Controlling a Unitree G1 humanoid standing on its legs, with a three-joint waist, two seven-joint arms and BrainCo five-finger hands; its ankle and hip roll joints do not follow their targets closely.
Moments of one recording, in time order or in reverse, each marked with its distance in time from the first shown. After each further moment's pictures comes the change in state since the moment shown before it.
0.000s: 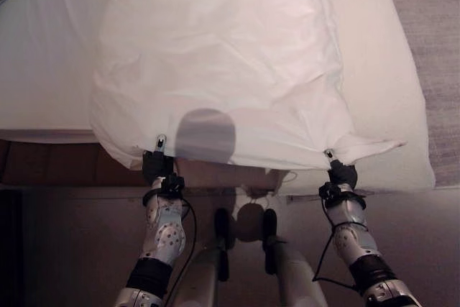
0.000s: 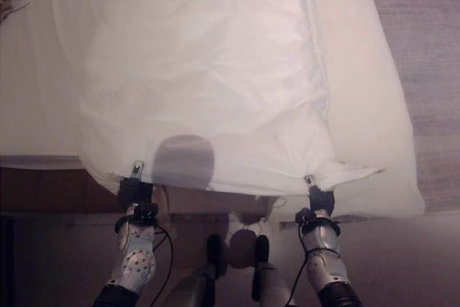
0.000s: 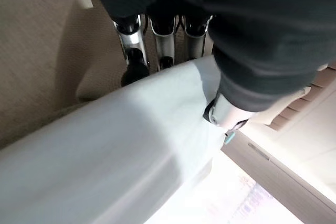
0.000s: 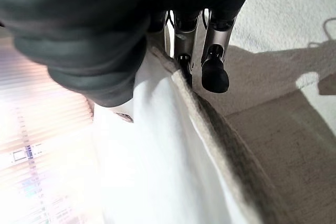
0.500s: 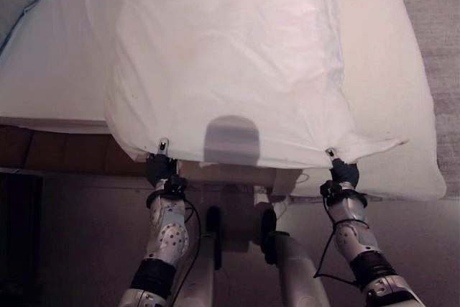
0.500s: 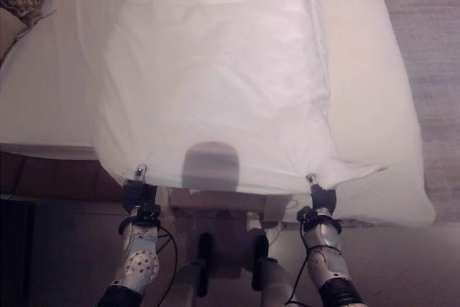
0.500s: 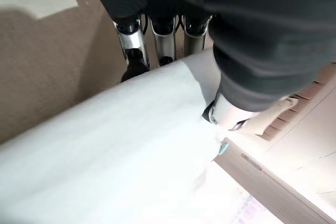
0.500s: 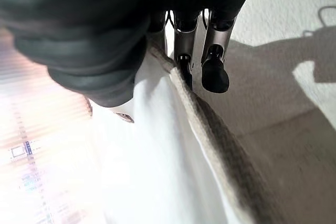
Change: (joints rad) left arm -0.052 -0.051 0.007 0.024 0.005 0.016 0.040; right arm -0.030 -0.007 -0.028 0.008 -0.010 -0.026 -0.043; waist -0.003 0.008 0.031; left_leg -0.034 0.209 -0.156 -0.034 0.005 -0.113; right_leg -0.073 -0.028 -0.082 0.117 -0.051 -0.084
